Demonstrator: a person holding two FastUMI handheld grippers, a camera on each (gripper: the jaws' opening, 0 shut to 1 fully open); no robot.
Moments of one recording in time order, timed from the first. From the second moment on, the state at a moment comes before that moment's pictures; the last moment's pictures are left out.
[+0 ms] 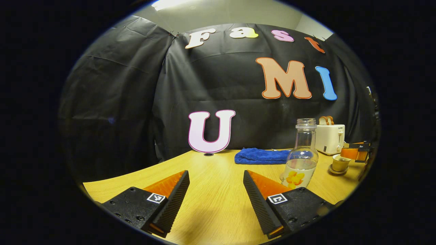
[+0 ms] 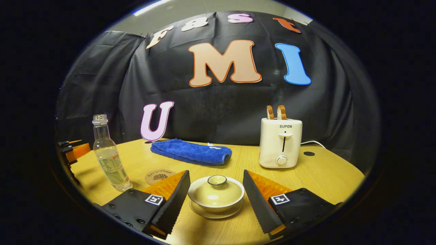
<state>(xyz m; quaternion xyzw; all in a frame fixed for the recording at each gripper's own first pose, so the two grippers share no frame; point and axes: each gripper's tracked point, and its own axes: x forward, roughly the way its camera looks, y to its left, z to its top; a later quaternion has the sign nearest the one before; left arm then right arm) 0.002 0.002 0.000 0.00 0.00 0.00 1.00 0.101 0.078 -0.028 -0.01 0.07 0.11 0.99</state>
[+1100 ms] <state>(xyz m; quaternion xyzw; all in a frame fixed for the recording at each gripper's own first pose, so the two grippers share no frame) 0.002 -0.006 0.000 0.00 0.00 -0.02 1.00 0.100 0.070 -0.009 0.00 0.02 0.10 1.00</state>
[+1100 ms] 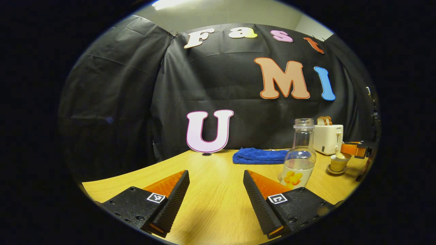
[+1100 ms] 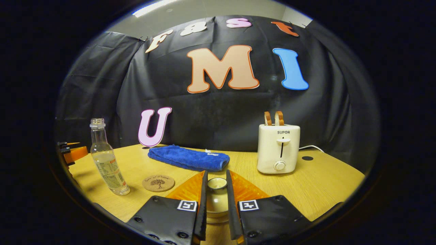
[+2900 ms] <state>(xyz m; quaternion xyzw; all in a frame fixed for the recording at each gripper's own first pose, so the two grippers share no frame) 0.021 -0.163 -0.033 0.03 0.10 -0.26 0.96 0.006 -0.019 0.002 0.00 0.00 -0.01 1.00</state>
